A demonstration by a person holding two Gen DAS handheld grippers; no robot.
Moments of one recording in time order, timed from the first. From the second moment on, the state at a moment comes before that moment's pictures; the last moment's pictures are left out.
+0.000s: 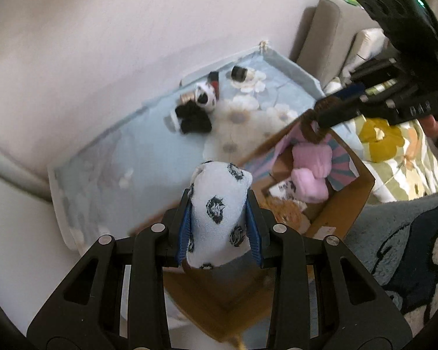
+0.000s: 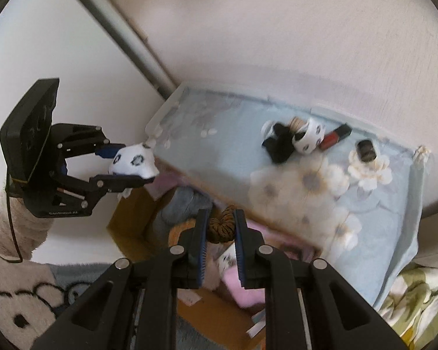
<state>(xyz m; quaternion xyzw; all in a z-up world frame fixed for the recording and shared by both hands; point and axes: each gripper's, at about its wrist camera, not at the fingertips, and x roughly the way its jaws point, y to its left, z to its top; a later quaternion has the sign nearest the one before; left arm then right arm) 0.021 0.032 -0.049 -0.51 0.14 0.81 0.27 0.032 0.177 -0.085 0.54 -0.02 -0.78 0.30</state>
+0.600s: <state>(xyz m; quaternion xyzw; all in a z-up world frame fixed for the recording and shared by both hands) 0.073 0.033 -0.101 -0.55 0.06 0.82 0.17 0.081 0.170 -0.132 0.58 0.01 -0.77 0.26</state>
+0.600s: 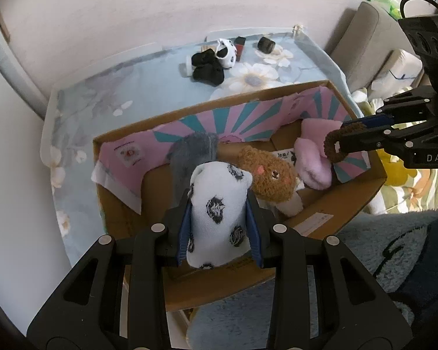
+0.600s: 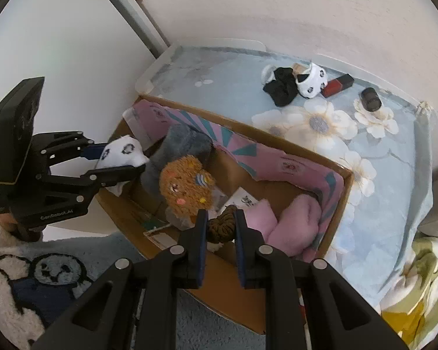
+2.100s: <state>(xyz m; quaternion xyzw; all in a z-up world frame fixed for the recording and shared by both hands) 0.034 0.011 -0.047 -0.48 0.07 0.87 0.11 0.061 0.203 -0.108 0.54 -0.01 -0.81 0.21</state>
